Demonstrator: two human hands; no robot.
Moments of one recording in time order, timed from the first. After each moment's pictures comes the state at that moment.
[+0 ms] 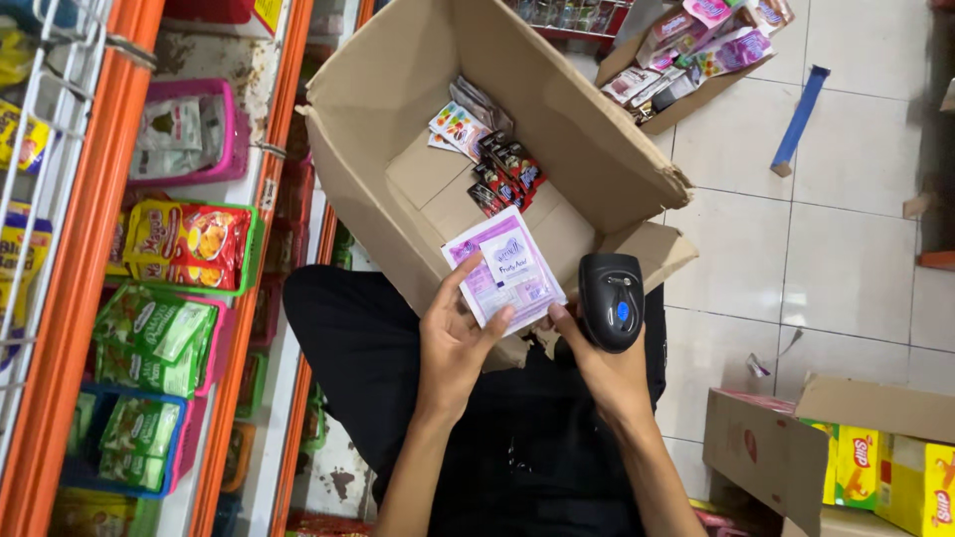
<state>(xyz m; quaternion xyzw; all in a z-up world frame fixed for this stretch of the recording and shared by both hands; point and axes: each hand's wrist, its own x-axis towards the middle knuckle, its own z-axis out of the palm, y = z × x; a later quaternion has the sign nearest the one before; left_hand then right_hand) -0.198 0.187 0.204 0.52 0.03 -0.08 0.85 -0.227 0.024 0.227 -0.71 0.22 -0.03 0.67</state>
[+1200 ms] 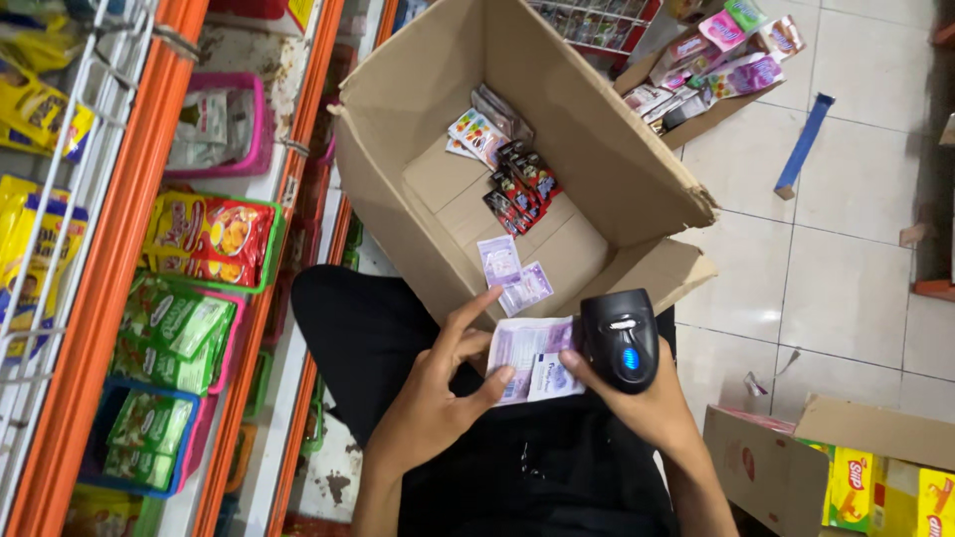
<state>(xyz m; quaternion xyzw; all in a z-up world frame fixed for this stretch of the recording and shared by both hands) -0.209 0.256 0.250 0.69 -0.13 -0.19 0.69 -0.231 0.021 0.255 -0.84 0.10 0.03 0.54</state>
